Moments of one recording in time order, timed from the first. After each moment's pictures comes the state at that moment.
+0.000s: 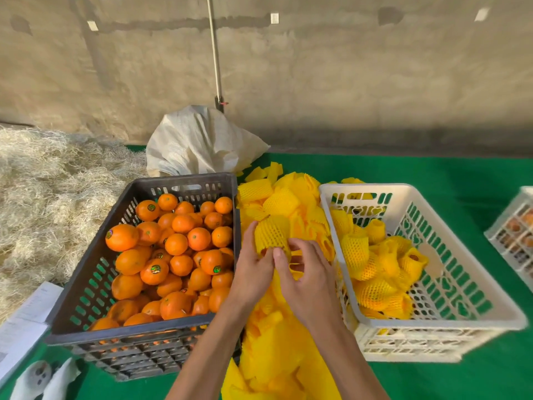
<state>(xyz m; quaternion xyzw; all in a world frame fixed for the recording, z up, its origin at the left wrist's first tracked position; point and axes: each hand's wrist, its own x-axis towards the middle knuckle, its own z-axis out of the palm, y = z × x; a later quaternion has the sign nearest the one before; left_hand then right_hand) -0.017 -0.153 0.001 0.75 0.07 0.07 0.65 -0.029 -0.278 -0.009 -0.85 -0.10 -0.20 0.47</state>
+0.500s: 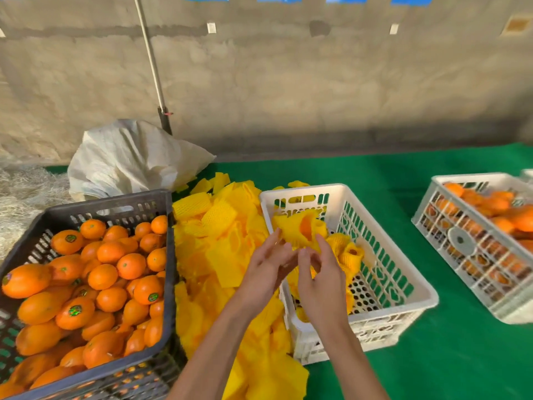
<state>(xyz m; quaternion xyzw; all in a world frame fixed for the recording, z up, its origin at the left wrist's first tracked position) 0.028 -0.286 -0.009 0.60 -0.03 -0.12 0.79 -0.013 -0.403 -0.015 -0.83 0.05 -0.21 0.52</state>
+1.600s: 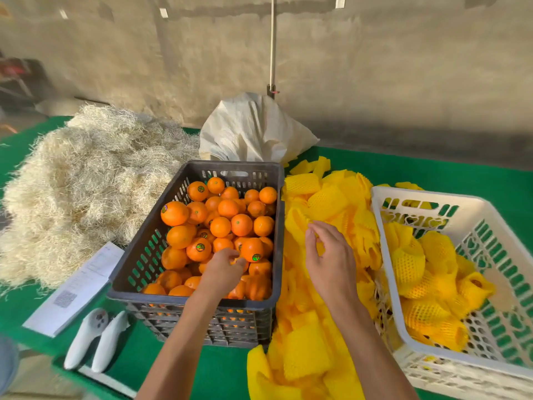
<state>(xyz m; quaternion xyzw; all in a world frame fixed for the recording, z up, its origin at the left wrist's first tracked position) -0.025 -0.020 -0.057 0.87 0.26 0.00 0.42 0.019 -0.241 -0.015 -0.87 -0.15 -0.19 0.43</state>
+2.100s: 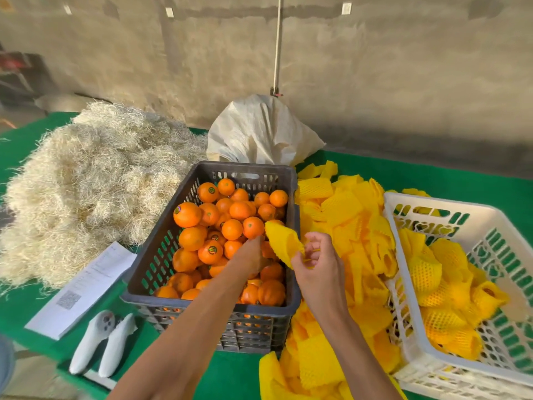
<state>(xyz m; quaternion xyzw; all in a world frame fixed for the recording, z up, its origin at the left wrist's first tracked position) 0.056 -0.001 -0.086 0.95 0.13 -0.13 0.24 -0.003 -0.190 -0.029 -0.84 -0.12 -0.14 0.51</state>
